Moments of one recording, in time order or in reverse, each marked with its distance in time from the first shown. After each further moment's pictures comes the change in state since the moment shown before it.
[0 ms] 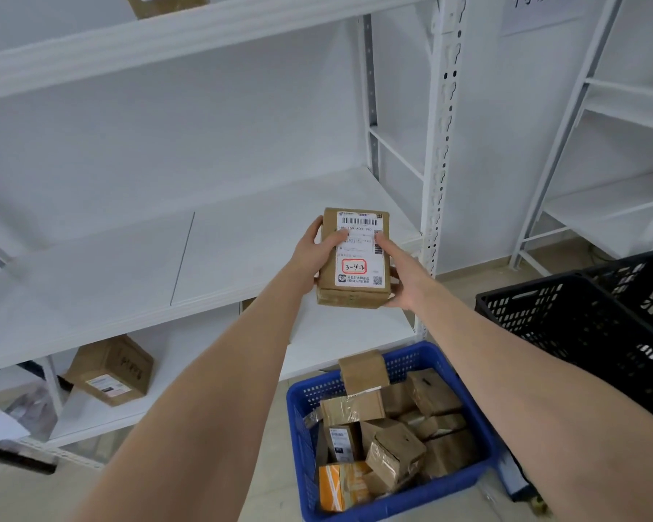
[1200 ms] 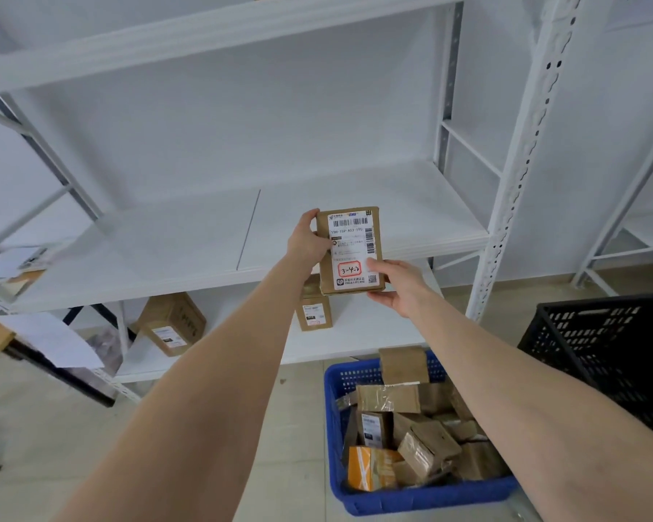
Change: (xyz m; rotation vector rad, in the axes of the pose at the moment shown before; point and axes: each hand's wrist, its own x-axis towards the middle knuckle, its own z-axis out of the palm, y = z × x) left_hand -0.023 -0.028 -0.120 0.270 0.300 0.070; right_hand -0.018 0.068 0.100 -0.118 -0.040 -0.014
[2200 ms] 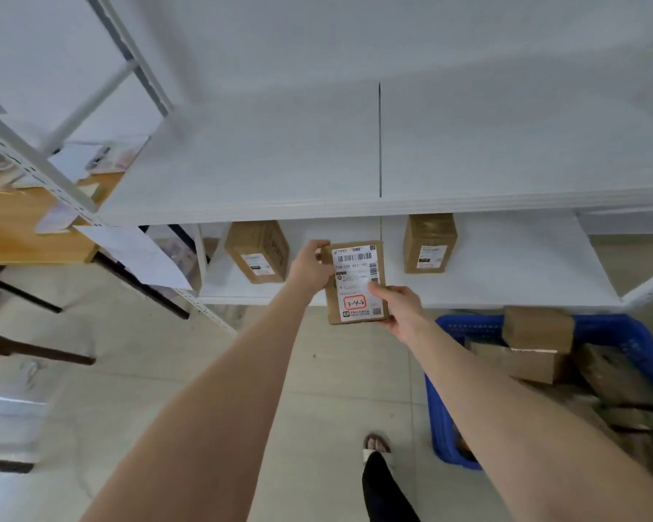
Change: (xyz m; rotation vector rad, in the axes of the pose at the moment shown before) left_hand 0.093 -0.317 -0.237 0.030 0.016 -0.277; right_hand 0.117 0.256 0.289 -0.107 -0.017 0.270
